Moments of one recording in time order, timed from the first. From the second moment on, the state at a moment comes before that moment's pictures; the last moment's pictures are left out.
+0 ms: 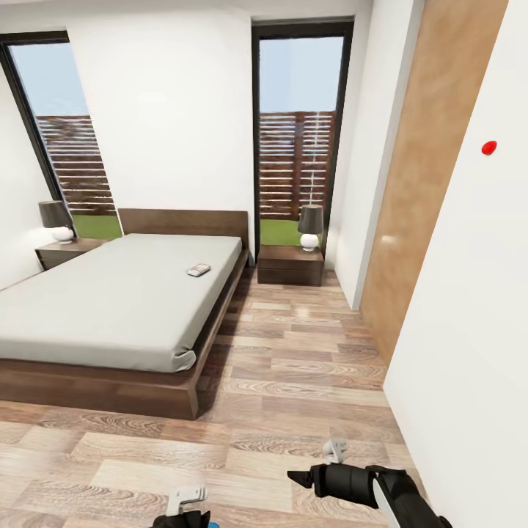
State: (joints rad) left arm -0.23 -0.07 0.00 -0.63 0.08 0.22 0.00; right arm -0.33 0.00 -0.05 -0.81 0.01 0.48 0.82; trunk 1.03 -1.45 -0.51
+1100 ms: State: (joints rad) left arm -0.23 -0.07 0.01 -0.64 0.08 0.22 0.00; right arm -0.33 -0.17 -0.07 -0.78 -0.06 0.47 0.91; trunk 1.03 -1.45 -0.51
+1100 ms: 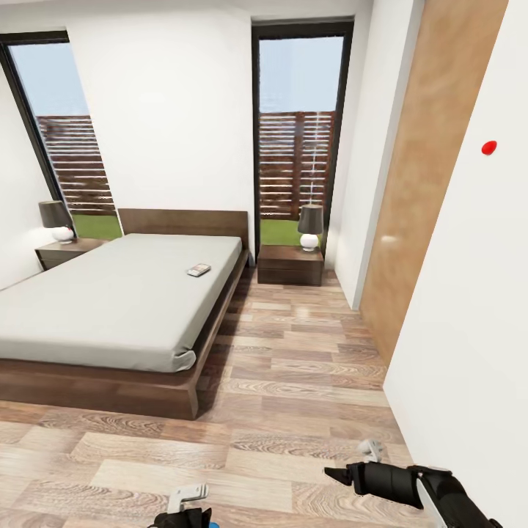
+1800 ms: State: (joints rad) left arm -0.23 -0.08 0.01 -0.64 0.08 0.22 0.00; right arm -0.34 -0.17 -0.07 -1.33 -0.29 1.04 0.93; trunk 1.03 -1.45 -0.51
